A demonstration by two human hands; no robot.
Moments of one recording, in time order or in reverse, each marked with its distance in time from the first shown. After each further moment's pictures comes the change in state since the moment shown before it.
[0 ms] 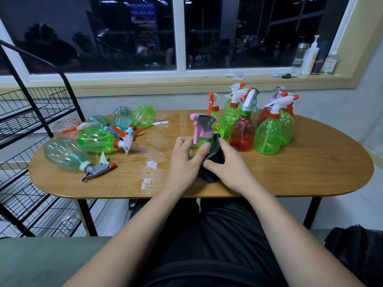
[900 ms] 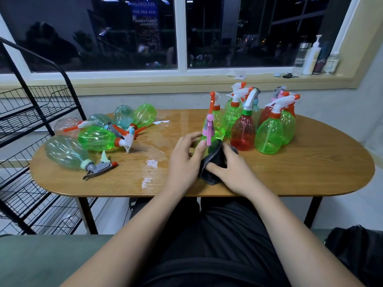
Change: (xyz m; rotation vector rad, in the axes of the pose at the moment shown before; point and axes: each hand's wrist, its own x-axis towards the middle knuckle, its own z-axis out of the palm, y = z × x) left_hand -0.001 -0.001 0.000 0.000 0.064 0.026; right_hand -0.004 0.011 -0.003 -0.093 -0.063 0.041
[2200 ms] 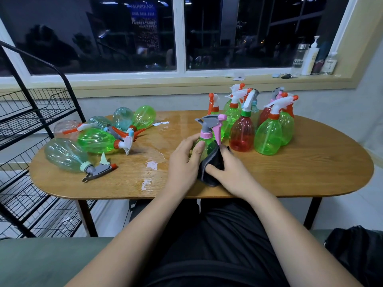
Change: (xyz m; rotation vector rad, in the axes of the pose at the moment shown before) left_hand -0.003 0.003 -0.002 0.028 -0.029 0.024; right_hand -0.002 -0.004 0.001 0.001 -0.034 -0.011
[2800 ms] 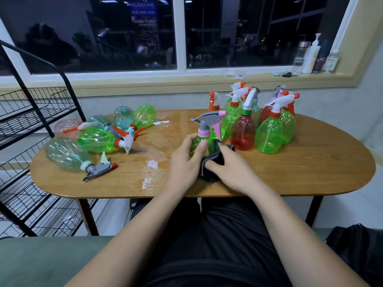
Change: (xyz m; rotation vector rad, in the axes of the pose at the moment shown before) left_hand 0.001 0.001 0.000 -0.046 -0.027 -0.051; right_hand 0.007 -0.005 -0.004 -0.050 0.003 -0.014
